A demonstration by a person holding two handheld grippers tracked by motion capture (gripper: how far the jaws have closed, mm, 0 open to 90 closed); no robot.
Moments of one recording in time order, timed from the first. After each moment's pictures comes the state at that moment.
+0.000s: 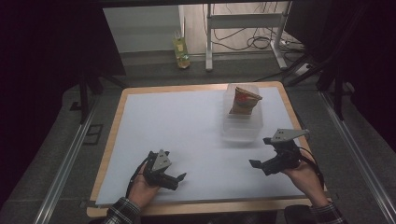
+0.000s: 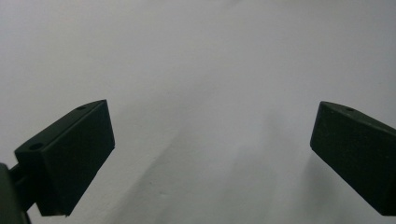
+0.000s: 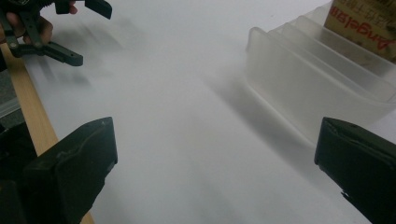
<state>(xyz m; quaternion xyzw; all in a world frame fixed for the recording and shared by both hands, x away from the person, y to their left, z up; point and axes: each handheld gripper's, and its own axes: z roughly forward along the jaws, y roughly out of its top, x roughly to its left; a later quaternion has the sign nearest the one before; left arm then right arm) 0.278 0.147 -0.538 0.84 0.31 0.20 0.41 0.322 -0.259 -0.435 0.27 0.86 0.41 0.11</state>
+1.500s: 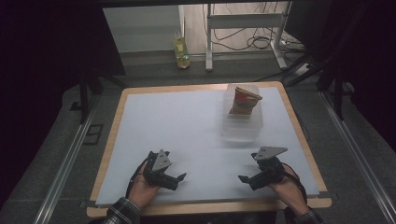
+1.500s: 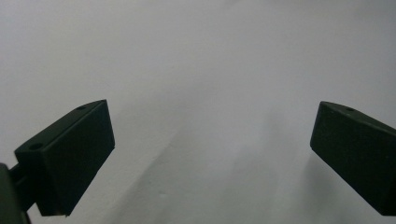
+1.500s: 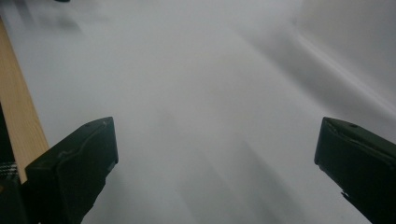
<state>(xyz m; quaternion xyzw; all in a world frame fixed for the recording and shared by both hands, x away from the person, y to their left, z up) 0.278 0.147 -0.539 0.84 0.31 0.20 0.41 0.310 -0.236 -0.504 0.25 0.88 0.38 0.11</state>
